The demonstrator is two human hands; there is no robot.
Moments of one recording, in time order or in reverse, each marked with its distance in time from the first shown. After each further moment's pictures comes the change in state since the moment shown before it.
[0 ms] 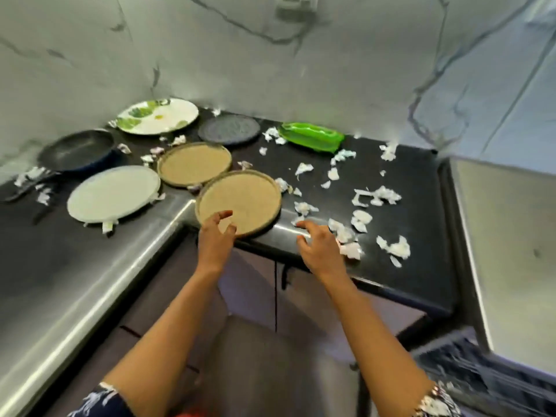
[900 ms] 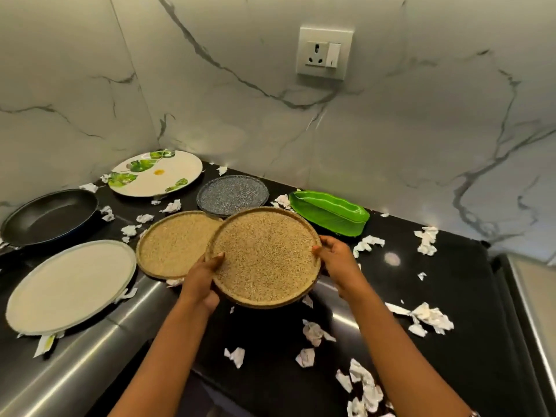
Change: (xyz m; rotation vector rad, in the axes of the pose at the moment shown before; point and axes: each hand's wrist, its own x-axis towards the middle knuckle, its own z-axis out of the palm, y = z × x) left_hand 0.182 0.054 0.038 -0.943 0.030 -0.570; right_hand 0.257 0.014 -0.003 0.707 -0.149 0.283
